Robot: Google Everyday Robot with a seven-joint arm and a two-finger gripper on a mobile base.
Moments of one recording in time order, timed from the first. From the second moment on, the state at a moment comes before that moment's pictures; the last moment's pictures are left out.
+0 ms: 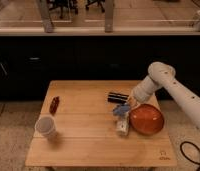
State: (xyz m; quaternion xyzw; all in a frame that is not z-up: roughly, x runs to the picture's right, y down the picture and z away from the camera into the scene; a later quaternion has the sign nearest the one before) arm 0.193 0.093 0.791 -0.27 -0.33 -0.25 0.87
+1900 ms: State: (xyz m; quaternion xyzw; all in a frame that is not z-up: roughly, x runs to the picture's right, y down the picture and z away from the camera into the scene) arm 0.232 0.099 0.783 -0.22 -0.36 -0.19 0.89
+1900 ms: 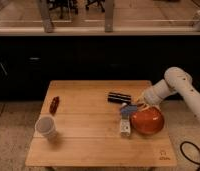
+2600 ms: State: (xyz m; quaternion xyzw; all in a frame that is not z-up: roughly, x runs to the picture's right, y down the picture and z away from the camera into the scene) arm 0.238 0.100 0.780 -0.21 -0.36 -0.18 0.89
